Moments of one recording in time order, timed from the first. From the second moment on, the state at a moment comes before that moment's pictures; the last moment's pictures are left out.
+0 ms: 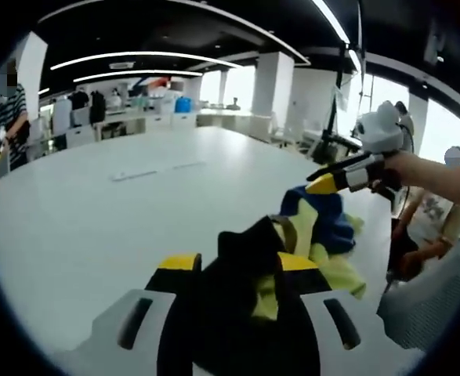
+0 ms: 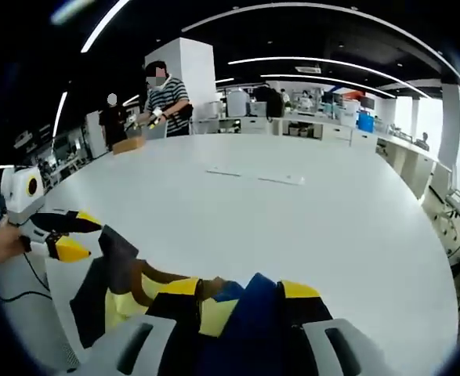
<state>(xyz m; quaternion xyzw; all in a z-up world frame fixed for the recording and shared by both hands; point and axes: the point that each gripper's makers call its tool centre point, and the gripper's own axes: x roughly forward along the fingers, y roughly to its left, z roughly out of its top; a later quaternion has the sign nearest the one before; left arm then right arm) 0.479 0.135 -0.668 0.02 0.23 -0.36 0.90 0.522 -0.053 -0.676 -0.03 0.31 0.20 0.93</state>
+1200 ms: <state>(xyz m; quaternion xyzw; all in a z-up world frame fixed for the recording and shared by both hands) 0.476 0.131 -0.661 0.00 0.24 -0.38 0.89 0.518 -0.079 -0.681 -0.06 0.34 0.15 0.93</state>
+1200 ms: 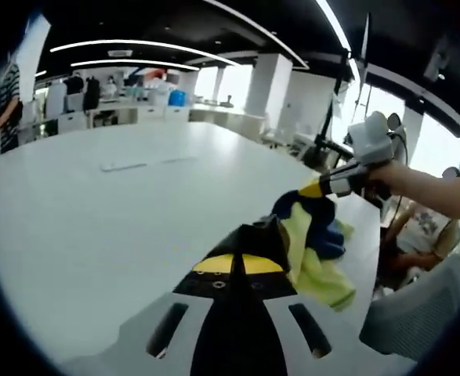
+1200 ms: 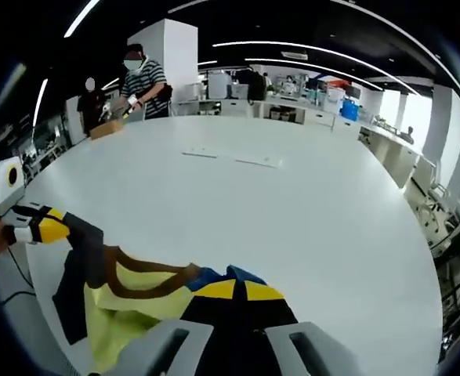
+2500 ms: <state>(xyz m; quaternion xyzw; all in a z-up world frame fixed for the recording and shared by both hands) 0.554 0.177 -0.575 -0.03 0.17 -0.22 0.96 0.546 -0.149 -0.608 -0.01 0.28 0.15 0.95</state>
